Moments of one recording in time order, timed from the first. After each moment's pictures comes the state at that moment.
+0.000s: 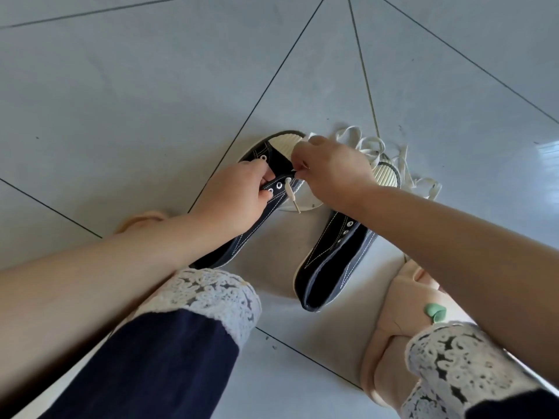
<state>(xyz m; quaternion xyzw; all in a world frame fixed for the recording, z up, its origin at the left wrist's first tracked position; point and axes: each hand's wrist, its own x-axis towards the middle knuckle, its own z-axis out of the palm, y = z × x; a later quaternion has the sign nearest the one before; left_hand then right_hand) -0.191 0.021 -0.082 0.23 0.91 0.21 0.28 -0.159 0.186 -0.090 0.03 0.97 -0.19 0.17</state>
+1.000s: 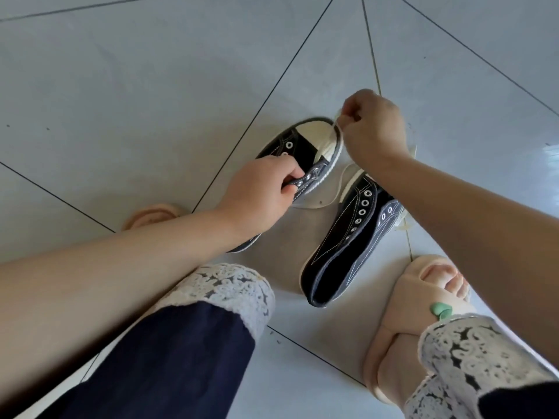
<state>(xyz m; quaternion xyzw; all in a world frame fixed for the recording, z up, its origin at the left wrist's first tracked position) -0.183 0.031 -0.076 0.26 0.88 0.31 0.24 -0.186 0.209 -0.081 0.27 0.91 -0.31 0.05</state>
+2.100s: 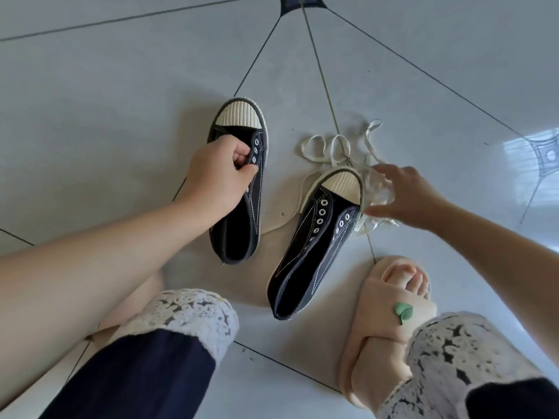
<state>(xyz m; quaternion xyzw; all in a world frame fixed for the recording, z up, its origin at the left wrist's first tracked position) -0.210 0.061 -0.083 0.13 0.91 0.33 0.21 -0.077 0.321 -0.092 0.24 0.90 -0.20 0.30</state>
